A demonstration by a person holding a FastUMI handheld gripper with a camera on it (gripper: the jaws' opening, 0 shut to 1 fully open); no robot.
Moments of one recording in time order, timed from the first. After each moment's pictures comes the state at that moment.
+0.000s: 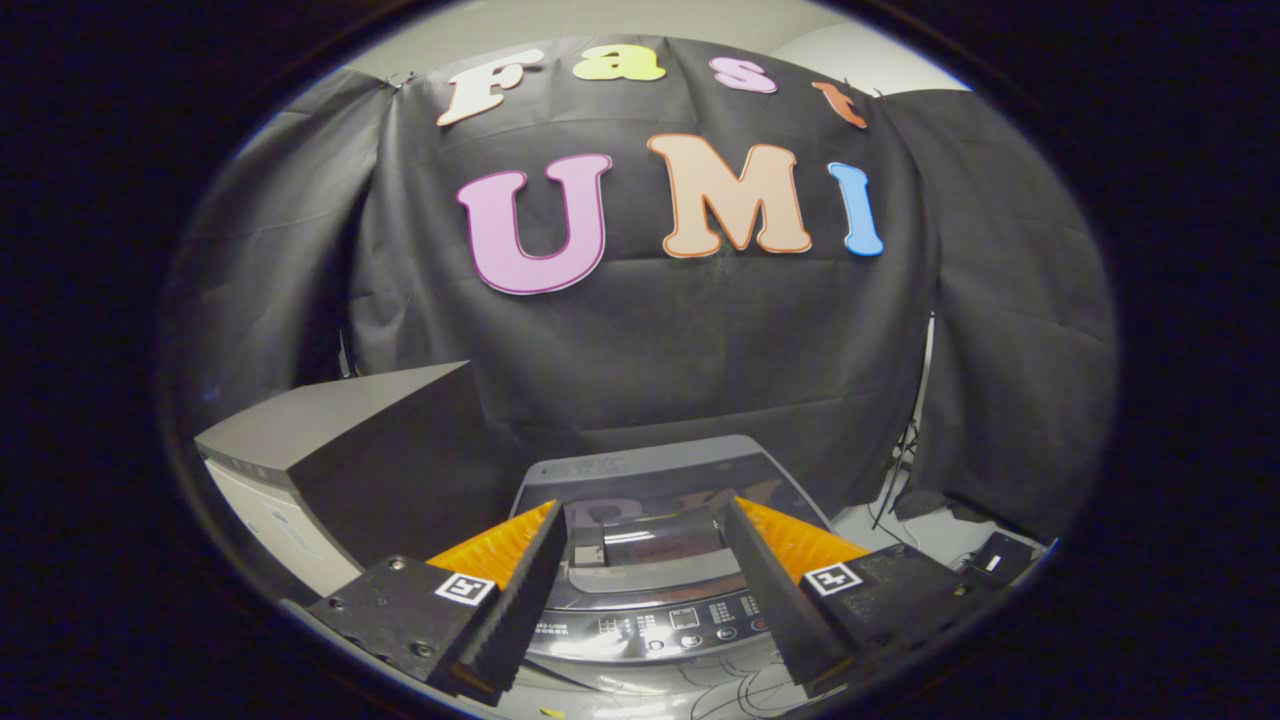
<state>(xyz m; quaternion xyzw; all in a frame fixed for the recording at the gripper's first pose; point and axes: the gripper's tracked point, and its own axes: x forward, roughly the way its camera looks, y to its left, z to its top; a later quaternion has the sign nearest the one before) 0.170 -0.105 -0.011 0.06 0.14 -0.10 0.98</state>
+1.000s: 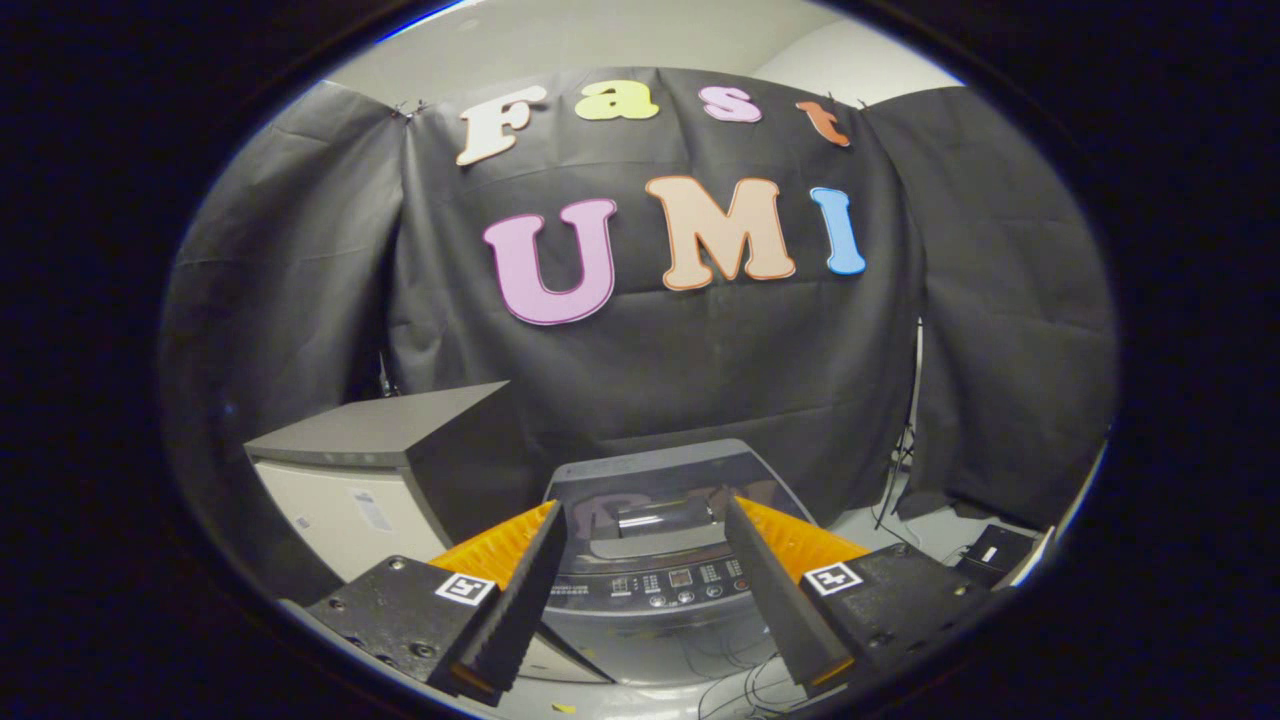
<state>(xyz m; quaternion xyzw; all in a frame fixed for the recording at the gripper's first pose) 0.069 -0.086 0.023 0.07 0.09 -0.08 0.99</state>
